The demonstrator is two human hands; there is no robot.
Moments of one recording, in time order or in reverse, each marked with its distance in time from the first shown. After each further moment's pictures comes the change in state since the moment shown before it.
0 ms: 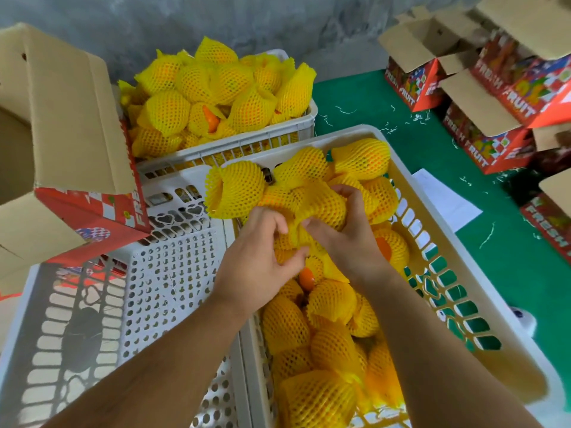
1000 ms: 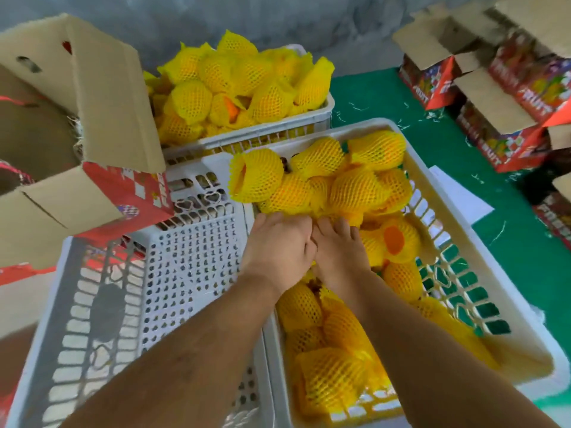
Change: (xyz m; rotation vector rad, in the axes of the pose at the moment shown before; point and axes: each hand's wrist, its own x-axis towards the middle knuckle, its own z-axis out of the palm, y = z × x) left_hand 0.001 0.013 0.005 0.557 -0.170 0.036; right_hand -0.012 0.058 0.023 -1.648 -0.268 -0.079
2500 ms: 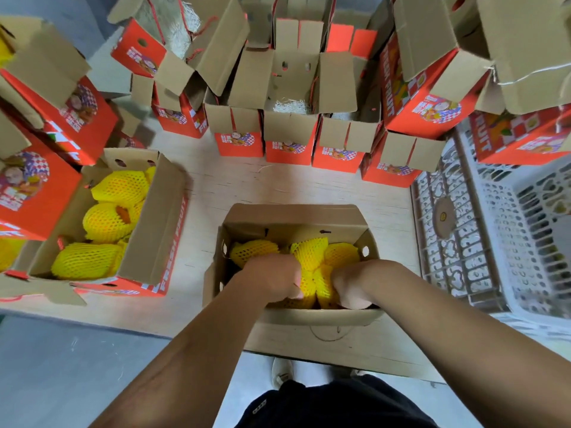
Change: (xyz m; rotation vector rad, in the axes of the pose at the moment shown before) left_hand -0.537 -0.517 -0.129 -0.341 -0.732 -0.341; right_hand -0.118 -0.705 0.014 -0.461 -0.936 -0.398
